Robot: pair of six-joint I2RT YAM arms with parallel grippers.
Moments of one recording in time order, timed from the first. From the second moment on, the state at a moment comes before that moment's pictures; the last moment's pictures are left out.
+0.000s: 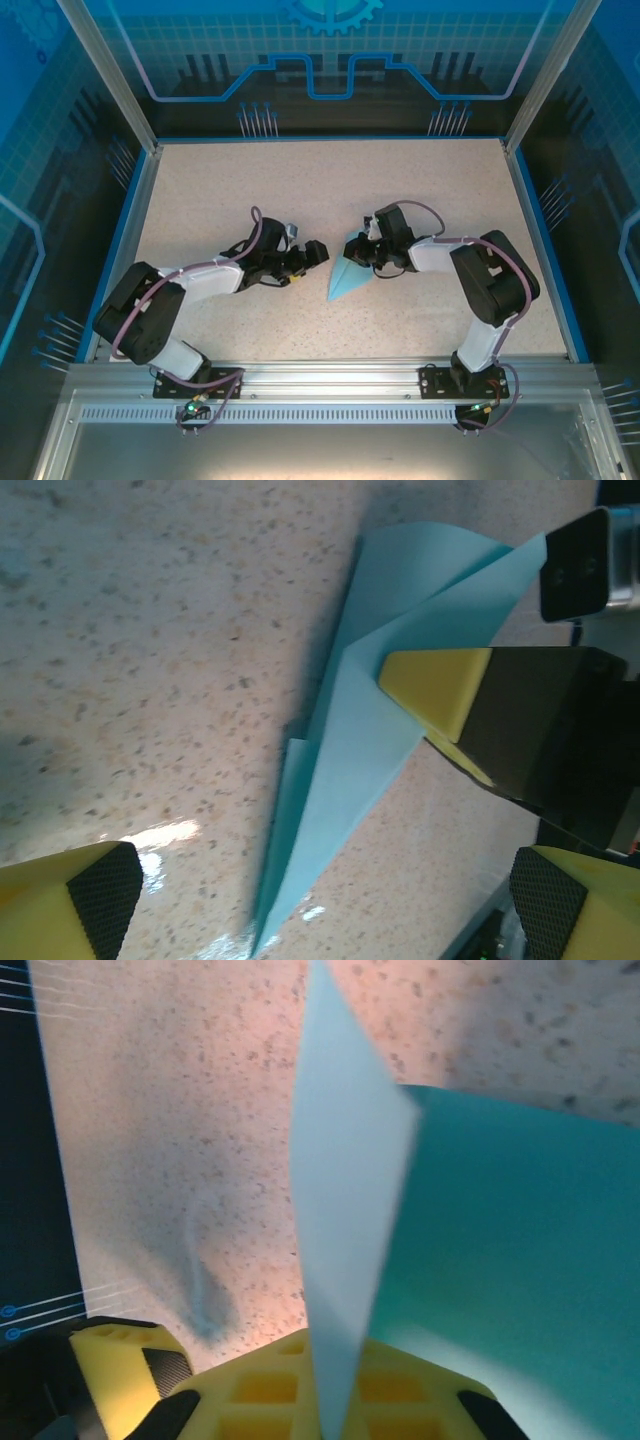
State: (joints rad) left arm -0.49 1.52 0.67 0.10 0.46 -0.99; right arm 0.45 1.77 0.81 0.13 -0.52 0.85
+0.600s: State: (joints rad) left arm -0.44 1.54 0.62 0.68 0.80 -1.15; right arm 0.34 1.57 0.93 0.31 -0.85 0.95
